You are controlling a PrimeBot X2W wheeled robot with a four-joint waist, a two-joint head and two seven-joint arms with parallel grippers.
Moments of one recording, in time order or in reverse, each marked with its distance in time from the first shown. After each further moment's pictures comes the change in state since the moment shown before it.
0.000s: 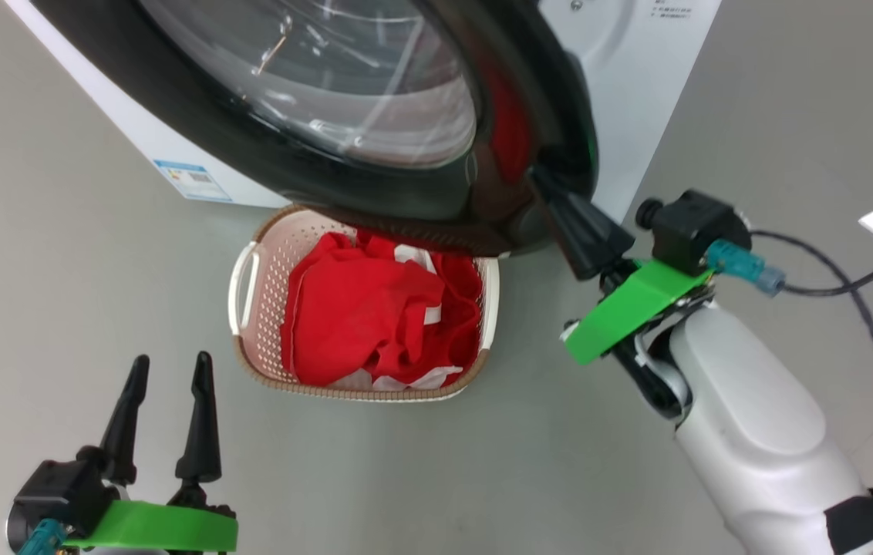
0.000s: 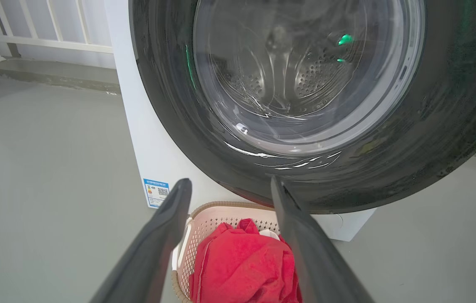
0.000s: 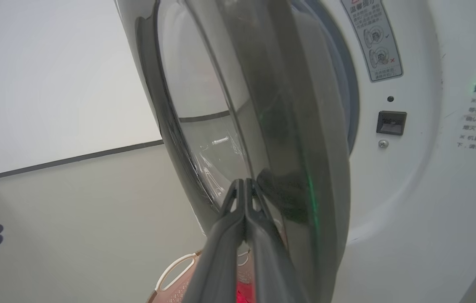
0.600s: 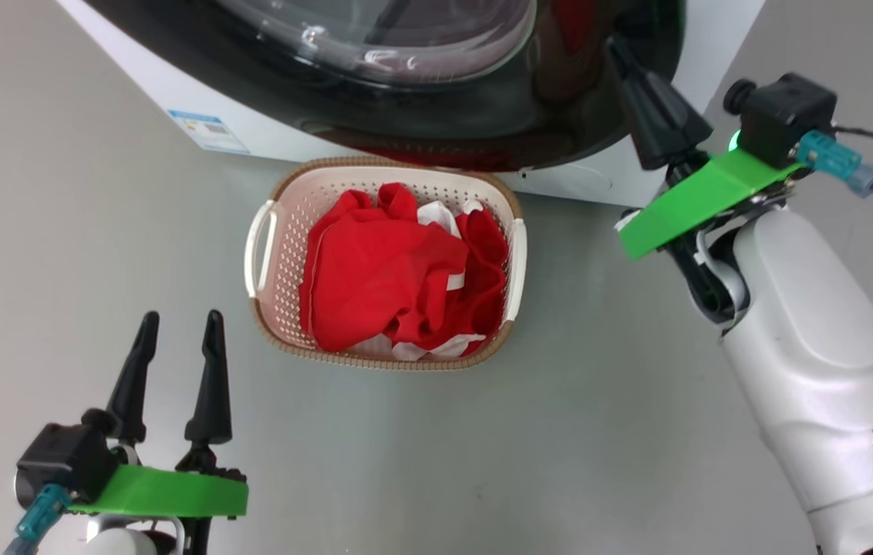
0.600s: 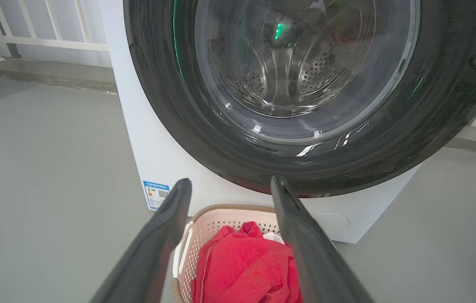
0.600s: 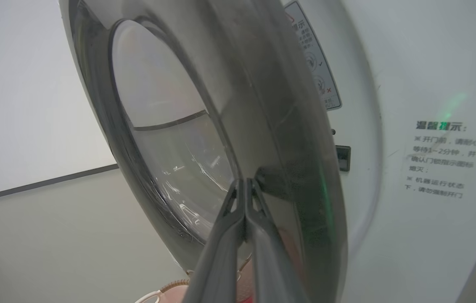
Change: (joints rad) left arm -0.072 -0.003 -0.031 -0.011 -0.010 0.000 0.000; right arm -0.167 -0.032 -0.118 0.065 -0.007 0.000 -0.002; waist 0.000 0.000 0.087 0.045
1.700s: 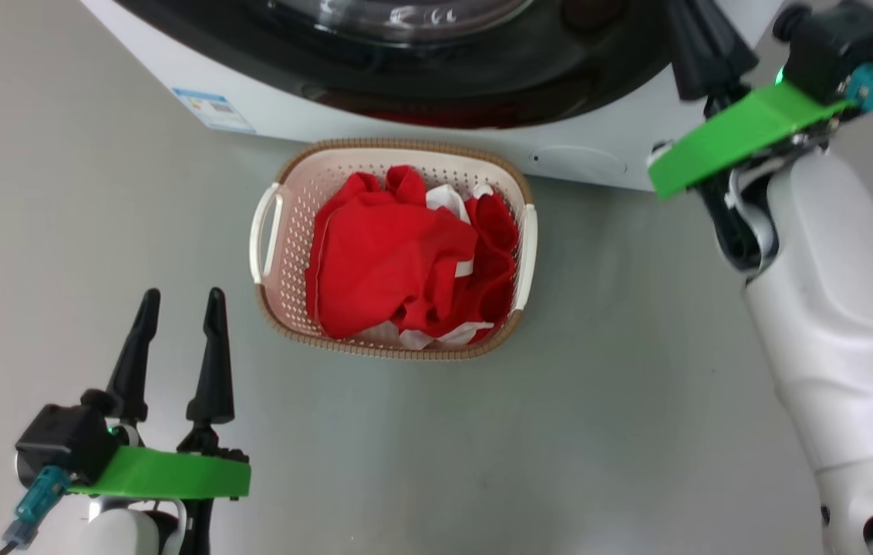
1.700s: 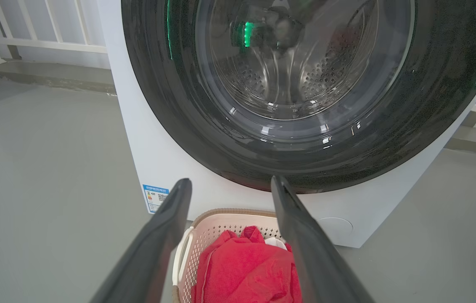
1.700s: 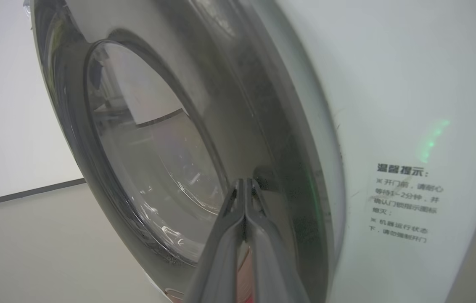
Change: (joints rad) left arm -0.045 -0.002 -0.011 0.002 -0.011 0.000 -0.004; right arm -0.106 0.012 -0.099 0.033 -0.081 0.007 0.000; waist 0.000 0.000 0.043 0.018
